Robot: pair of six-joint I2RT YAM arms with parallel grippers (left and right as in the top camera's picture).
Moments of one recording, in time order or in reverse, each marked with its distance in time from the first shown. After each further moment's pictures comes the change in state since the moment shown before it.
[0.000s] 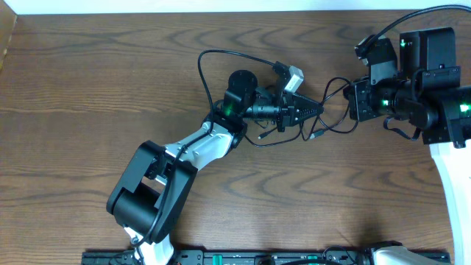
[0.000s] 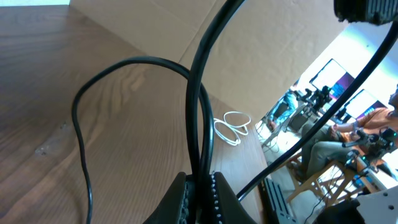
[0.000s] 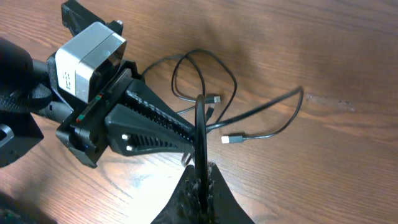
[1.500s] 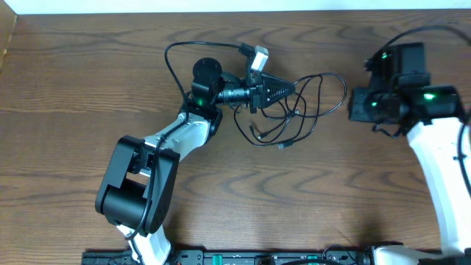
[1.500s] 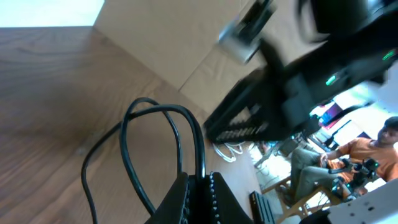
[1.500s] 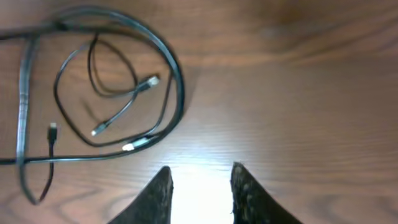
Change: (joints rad) left arm 0.182 0.002 0.000 0.150 0.130 -0.214; right arm -0.061 0.063 -0.335 0.223 0.125 0.240
